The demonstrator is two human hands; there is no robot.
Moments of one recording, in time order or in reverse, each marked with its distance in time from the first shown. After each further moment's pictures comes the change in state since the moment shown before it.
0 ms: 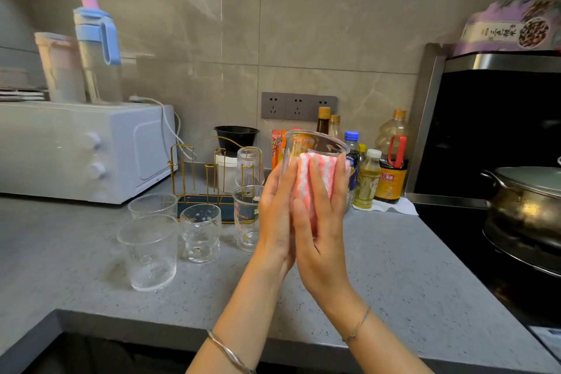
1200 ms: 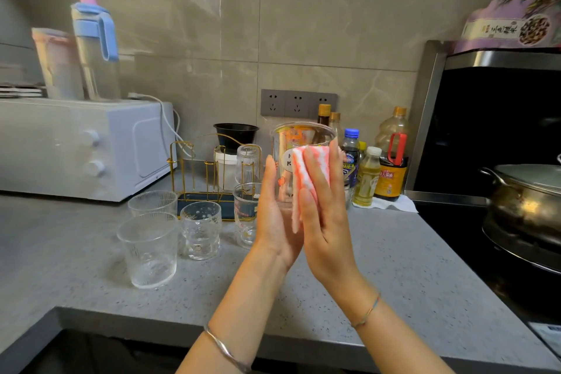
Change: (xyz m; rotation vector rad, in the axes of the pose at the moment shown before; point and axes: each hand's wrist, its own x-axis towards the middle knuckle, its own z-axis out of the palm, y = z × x) left_hand -0.006 0.006 -0.001 -0.247 -0.088 -0.179; right_hand 0.014 0.000 -0.008 0.027 -0.071 -0.050
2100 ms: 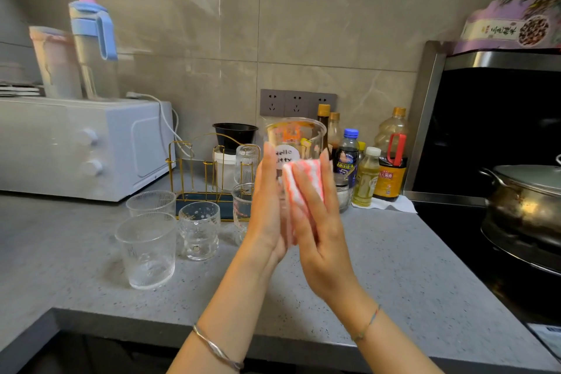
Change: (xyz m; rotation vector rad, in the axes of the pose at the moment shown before) left_hand 0.004 0.011 0.001 0.237 0.034 0.088; right_hand -0.011 0.000 -0.004 -0.003 -0.094 -0.037
